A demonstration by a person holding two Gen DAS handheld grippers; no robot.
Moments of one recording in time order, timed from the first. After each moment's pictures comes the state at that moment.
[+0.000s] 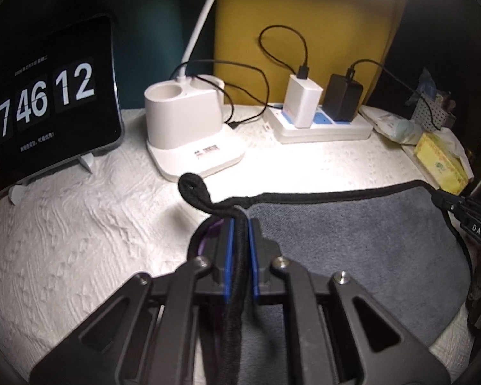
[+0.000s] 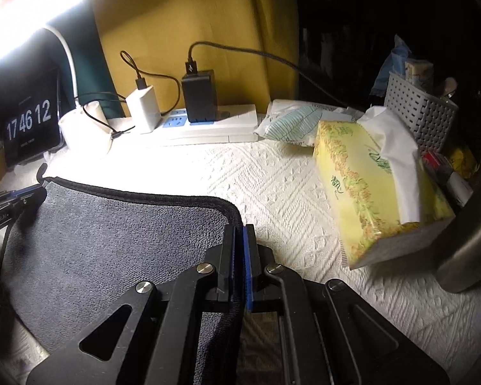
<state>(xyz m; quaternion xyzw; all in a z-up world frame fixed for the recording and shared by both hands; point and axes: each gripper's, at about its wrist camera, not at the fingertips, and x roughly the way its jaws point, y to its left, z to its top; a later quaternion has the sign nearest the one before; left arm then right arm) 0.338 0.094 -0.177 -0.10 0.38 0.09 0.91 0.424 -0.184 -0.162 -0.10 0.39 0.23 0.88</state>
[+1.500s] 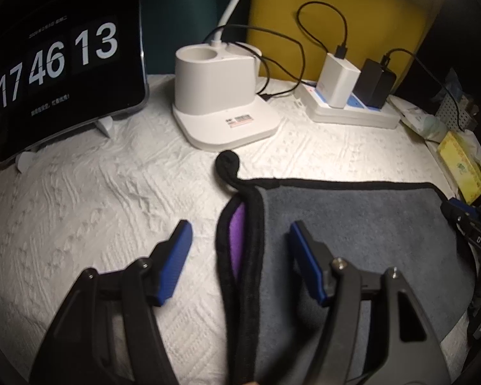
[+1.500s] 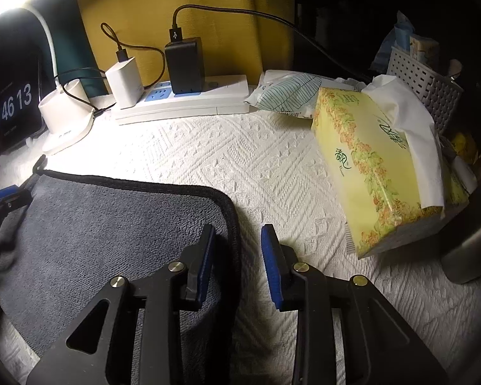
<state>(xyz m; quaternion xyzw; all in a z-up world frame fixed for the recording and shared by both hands) 0.328 0.113 -0.193 -0.12 0.43 0.12 0.89 0.428 -0.180 -0.182 -0.11 0.44 0.21 0.87</state>
